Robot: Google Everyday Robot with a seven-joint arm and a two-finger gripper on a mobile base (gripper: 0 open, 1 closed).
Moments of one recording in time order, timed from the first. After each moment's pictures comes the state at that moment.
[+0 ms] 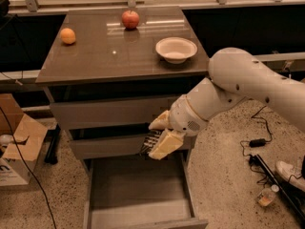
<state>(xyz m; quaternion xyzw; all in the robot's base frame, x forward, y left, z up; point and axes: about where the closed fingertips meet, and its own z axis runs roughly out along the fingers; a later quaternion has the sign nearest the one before) 0.456 -0.019 0.772 -0.65 0.68 0.29 0.20</state>
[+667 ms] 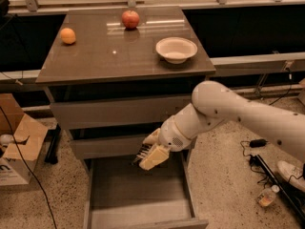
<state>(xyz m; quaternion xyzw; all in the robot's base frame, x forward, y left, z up) 0.475 0.005 0.679 -0.59 0.71 0.33 0.19</state>
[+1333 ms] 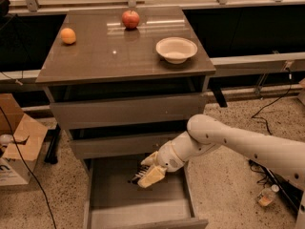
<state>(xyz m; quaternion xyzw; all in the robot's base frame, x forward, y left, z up) 0.472 0.015 0.560 -0.55 0.71 0.40 0.17</state>
